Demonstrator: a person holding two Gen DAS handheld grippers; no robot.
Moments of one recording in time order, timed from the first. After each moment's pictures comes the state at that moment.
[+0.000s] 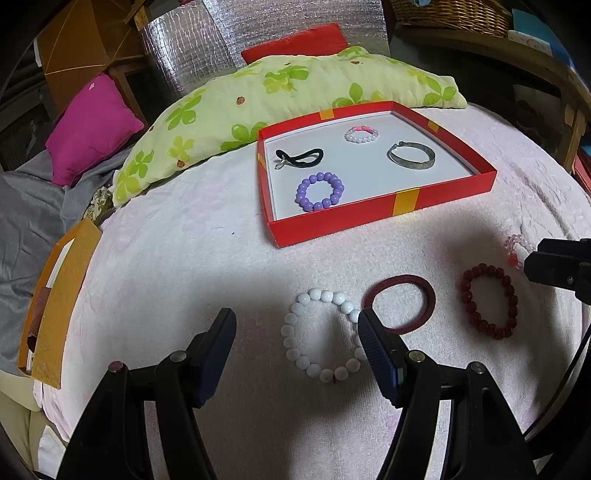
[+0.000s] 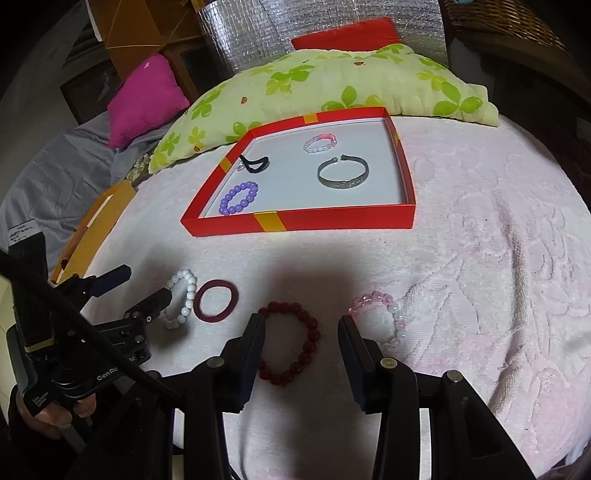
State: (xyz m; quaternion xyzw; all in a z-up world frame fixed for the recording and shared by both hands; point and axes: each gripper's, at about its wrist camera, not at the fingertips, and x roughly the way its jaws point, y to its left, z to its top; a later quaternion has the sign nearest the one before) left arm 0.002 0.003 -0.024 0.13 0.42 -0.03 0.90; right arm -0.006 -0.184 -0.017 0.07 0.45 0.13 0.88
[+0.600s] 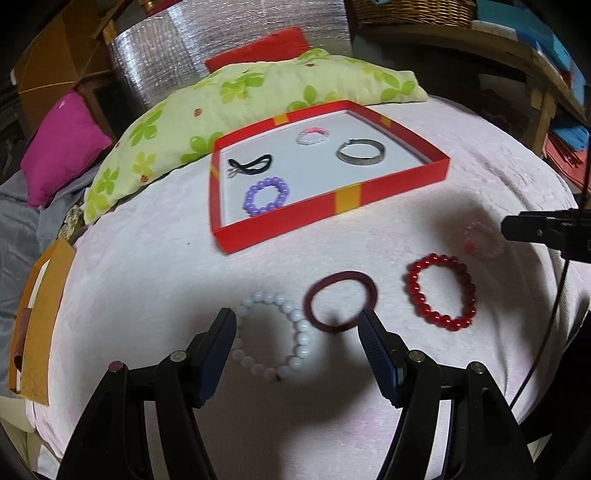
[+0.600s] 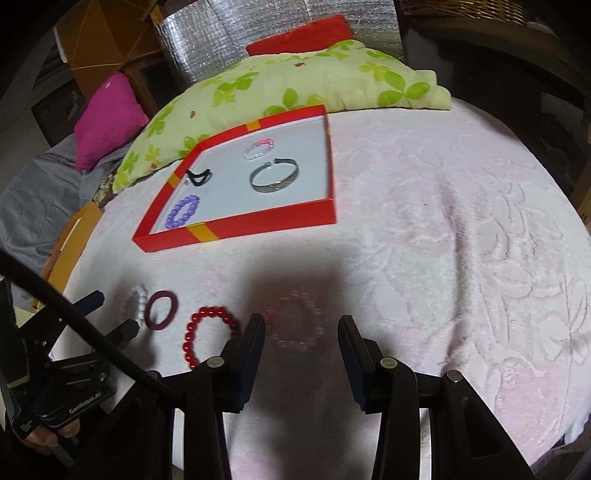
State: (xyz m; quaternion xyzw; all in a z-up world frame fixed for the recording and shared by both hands) left arm -0.010 -0.029 -0.026 0.15 0.41 -0.09 0.89; right arm -0.003 -0.234 -0.024 0.09 0.45 0.07 0.89
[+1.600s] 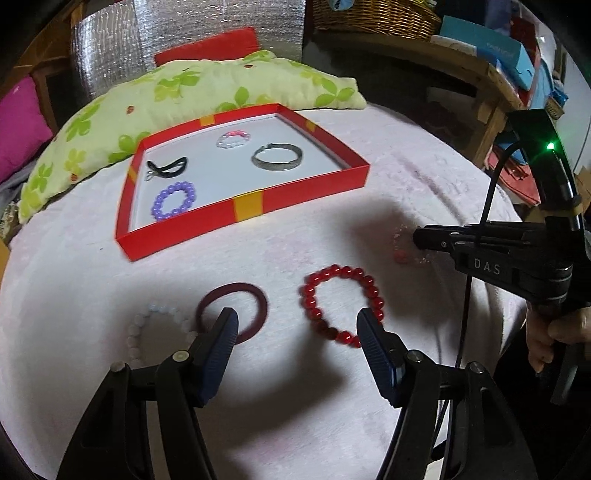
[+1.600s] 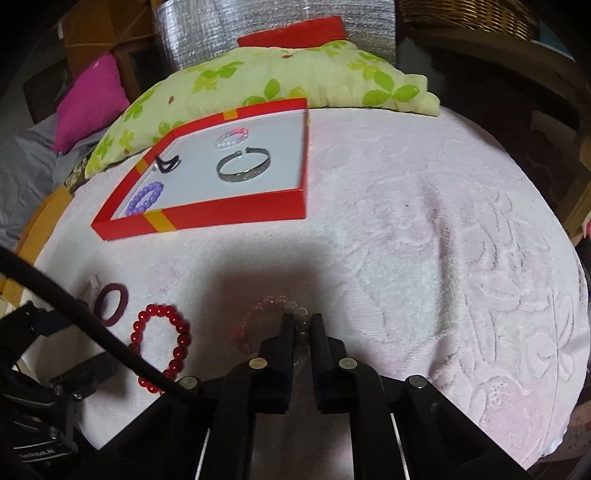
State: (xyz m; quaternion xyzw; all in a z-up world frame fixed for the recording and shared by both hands) left arm -0.012 -0.060 -0.030 0.08 0.43 -0.22 0.87; right arm 0.010 -0.237 -0.046 0.04 0.45 0.03 0.89
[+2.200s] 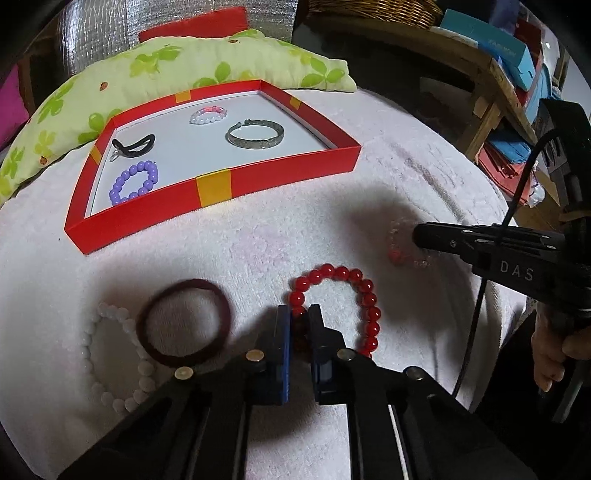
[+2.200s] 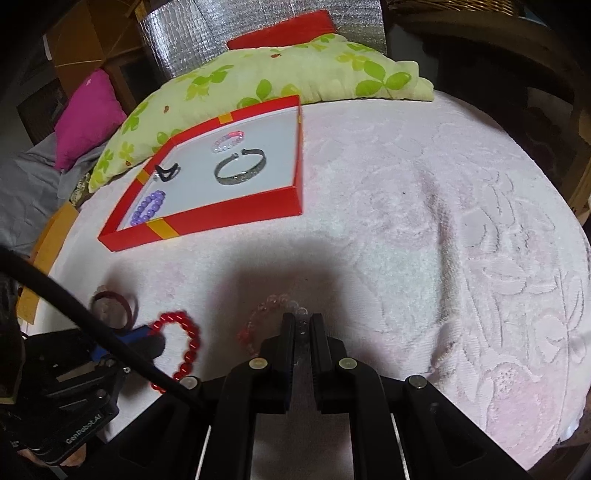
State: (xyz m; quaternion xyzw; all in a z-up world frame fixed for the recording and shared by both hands) left arm 0.007 -0.075 -0.051 0.05 0.46 -0.25 0.85; right arm 0.007 -0.244 -0.045 0.08 0.45 0.04 0.89
